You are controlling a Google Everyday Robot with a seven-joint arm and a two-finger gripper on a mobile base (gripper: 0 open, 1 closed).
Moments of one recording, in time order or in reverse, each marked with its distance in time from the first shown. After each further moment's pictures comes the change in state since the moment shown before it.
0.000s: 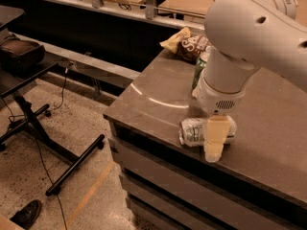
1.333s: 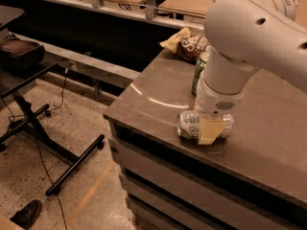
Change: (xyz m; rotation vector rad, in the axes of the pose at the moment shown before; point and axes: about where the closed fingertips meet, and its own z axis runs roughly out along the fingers) arm -0.001 0.001 0.001 0.004 0.001 -0.002
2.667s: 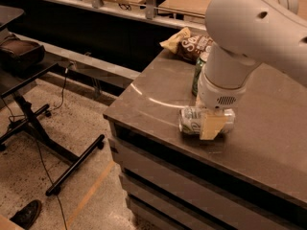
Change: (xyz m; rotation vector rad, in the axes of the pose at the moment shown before) arm 0.003 -0.009 -0.008 0.023 0.011 -0.004
